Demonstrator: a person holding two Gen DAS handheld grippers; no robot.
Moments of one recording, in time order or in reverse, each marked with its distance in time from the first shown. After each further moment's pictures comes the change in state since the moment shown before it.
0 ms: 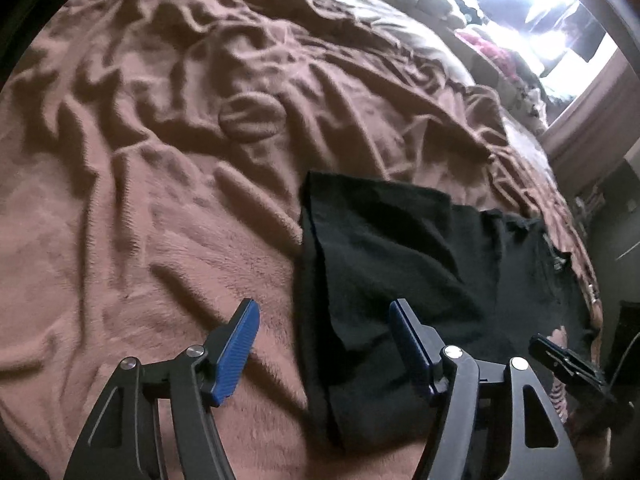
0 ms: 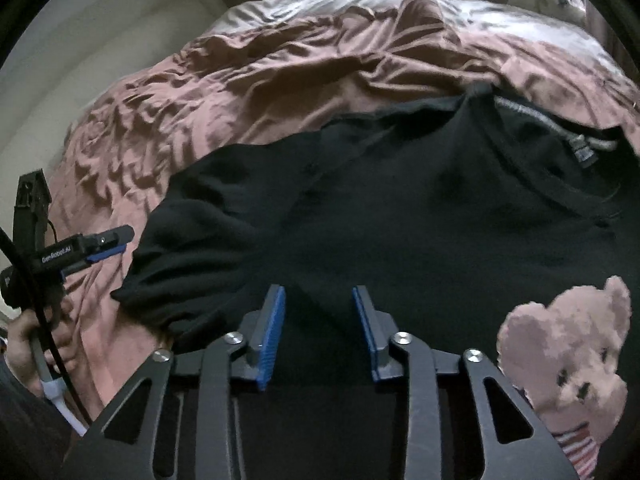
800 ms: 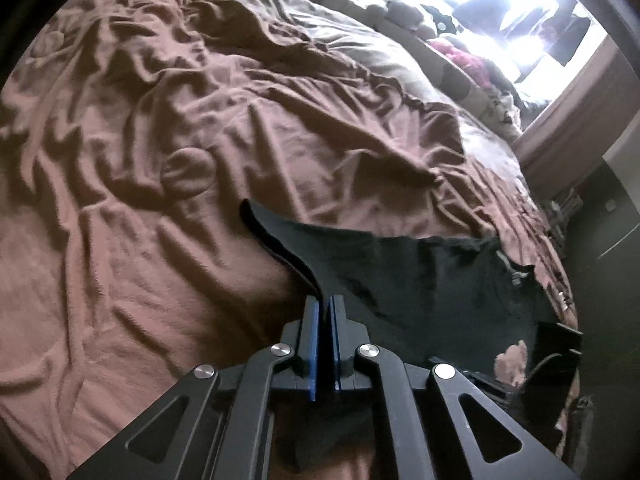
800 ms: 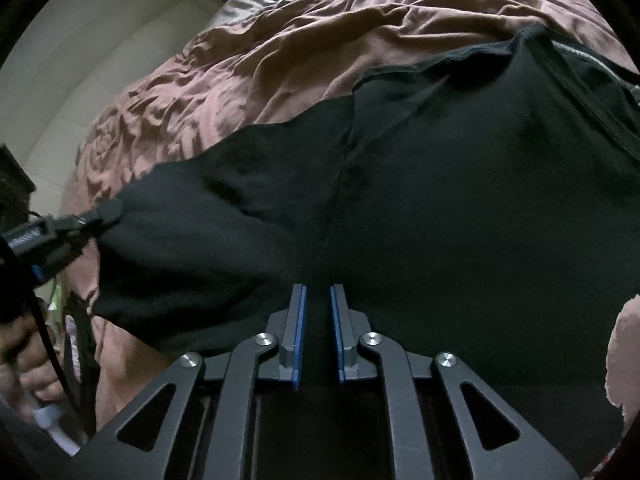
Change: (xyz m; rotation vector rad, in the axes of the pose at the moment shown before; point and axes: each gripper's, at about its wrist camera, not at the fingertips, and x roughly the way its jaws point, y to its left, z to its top) left arm -0.035 -0.055 0.029 0.021 -0.044 -0.093; right arm 0.055 0.004 0.008 0.106 0.043 0.144
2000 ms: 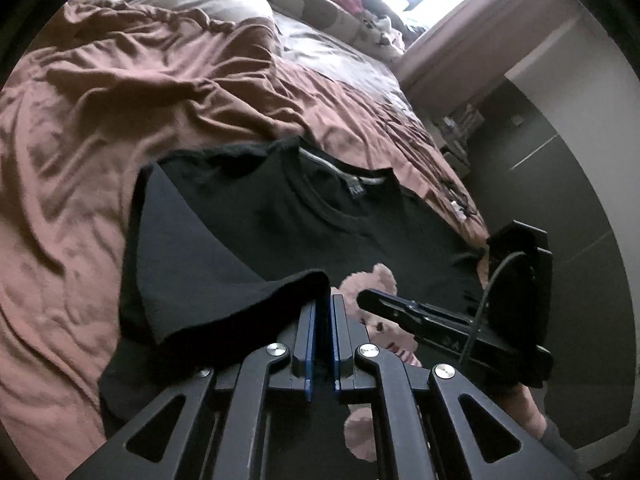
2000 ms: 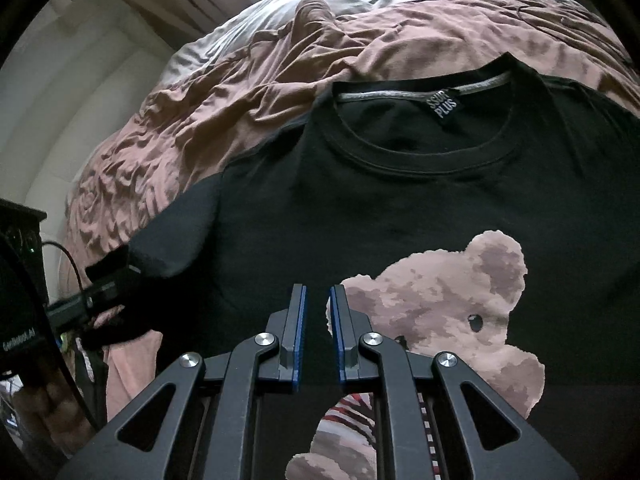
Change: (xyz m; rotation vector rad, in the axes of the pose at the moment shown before) left arm 0.044 -0.186 -0.068 0.219 0.203 -0.344; right arm -0.169 -0.088 -0.023 0.141 -0.066 -0.077
